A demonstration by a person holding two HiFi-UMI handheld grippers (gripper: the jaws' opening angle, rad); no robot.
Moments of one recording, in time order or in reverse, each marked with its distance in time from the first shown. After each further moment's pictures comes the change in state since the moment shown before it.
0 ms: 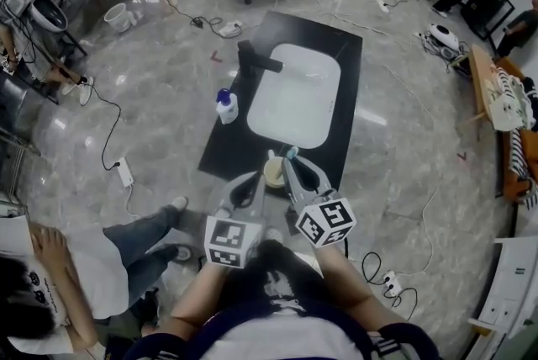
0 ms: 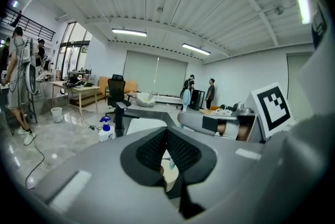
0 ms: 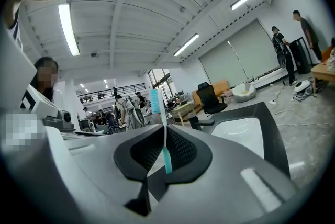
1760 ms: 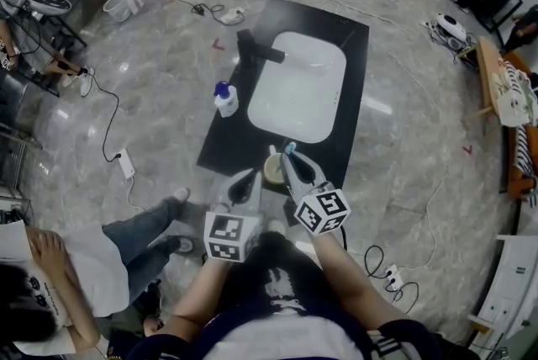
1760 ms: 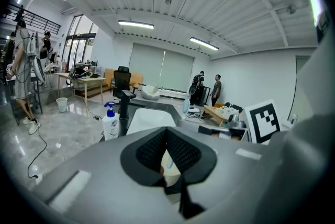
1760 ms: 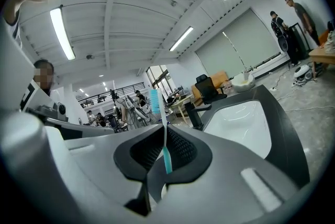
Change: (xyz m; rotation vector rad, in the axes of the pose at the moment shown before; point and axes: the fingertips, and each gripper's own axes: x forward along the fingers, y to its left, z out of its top) left arm 0.023 0.020 -0.036 -0.061 0.072 0.050; right arm 0.027 -0.038 -0.056 0.083 0.038 0.019
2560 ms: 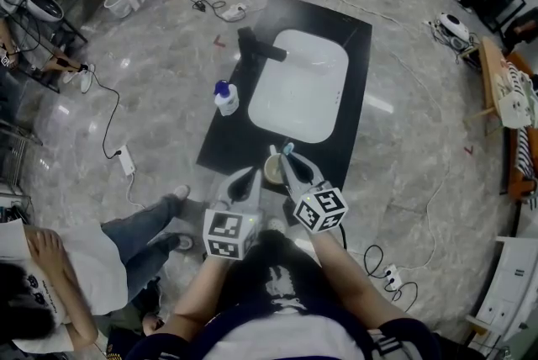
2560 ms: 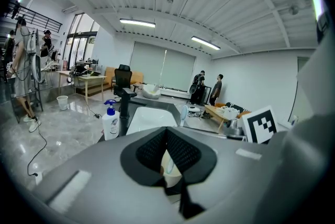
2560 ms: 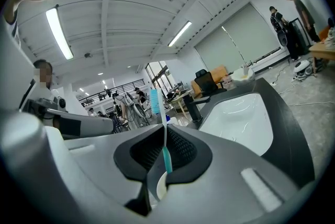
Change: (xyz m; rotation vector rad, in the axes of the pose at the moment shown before) left arm 0.009 0.006 -0.004 -0.015 0.012 0.004; right arm 0.009 -0.010 -0.021 0.025 0.047 0.006
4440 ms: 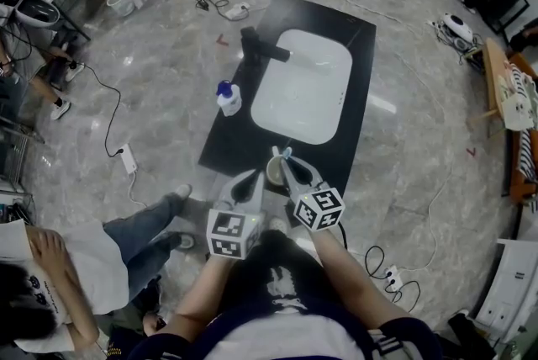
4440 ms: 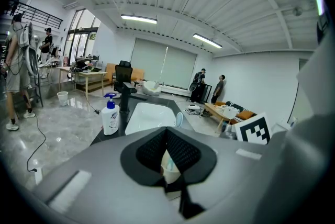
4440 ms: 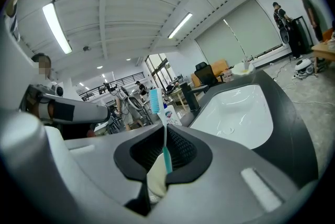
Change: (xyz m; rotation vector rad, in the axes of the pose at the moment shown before) left arm 0.007 0.003 -0.015 -0.023 0.033 -0.003; right arm 0.009 -0.013 -0.034 -0.008 0.084 -0.004
